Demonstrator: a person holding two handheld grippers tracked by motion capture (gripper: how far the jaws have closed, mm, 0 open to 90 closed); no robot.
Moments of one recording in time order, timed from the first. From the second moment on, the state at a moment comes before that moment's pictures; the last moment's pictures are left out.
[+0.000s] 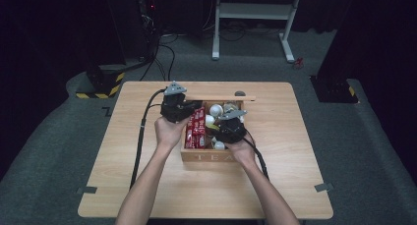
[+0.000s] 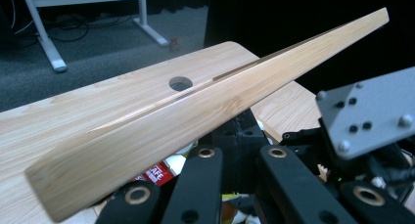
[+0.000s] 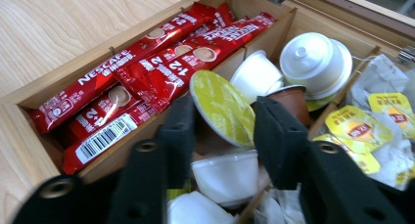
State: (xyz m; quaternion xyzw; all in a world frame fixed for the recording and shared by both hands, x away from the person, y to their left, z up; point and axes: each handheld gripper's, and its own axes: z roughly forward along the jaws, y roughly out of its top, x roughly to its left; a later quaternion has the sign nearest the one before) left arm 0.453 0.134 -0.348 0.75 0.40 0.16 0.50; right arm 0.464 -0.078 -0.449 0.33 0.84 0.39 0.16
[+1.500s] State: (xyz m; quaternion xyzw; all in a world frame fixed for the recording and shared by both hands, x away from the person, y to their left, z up) left arm 0.454 0.134 -0.348 0.76 0.40 0.16 0.49; right arm 0.452 -0.088 -0.433 0.32 0.83 0.41 0.20
